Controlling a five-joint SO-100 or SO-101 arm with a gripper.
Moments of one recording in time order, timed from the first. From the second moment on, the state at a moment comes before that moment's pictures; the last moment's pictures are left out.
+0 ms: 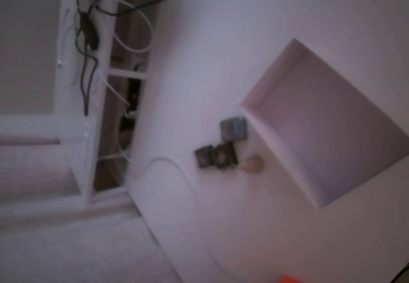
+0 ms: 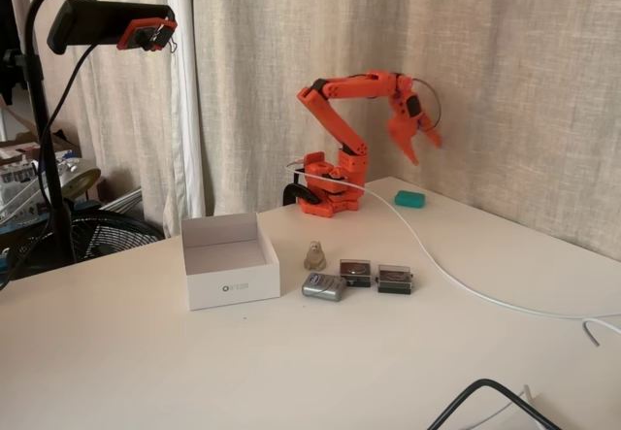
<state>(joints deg) -80.9 130.3 128.8 71.5 -6.8</state>
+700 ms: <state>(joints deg) -67.8 113.9 117.8 63.6 -6.8</state>
